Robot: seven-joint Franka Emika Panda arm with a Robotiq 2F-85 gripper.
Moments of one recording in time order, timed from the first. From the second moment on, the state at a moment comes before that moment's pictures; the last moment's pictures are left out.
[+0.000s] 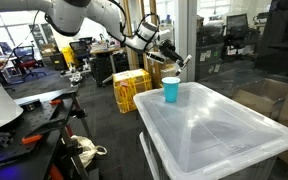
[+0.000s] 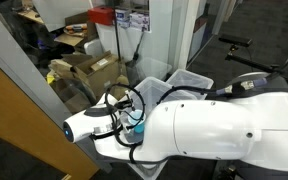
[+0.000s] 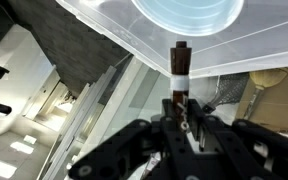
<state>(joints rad) 0.67 1.47 -0.62 -0.71 -0.34 1.71 1.47</state>
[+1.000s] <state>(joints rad) 0.72 1.47 -0.61 -0.72 -0.34 1.71 1.49</state>
